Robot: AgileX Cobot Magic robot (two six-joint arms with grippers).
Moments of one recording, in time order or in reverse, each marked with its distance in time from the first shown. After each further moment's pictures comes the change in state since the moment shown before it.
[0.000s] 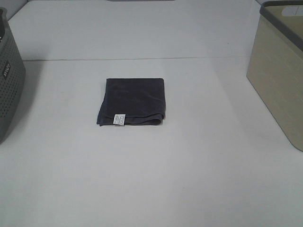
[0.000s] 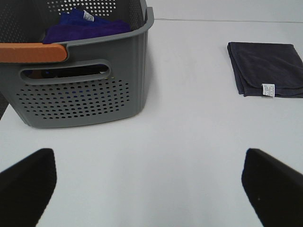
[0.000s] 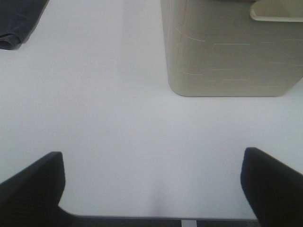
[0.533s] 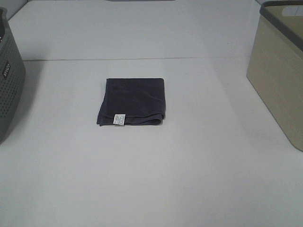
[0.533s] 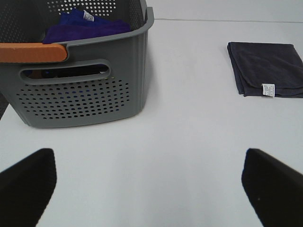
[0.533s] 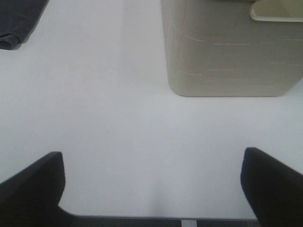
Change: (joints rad) left arm 0.000 0.000 0.000 0.000 0.000 0.000; right arm 0.000 0.000 0.000 0.000 0.000 0.000
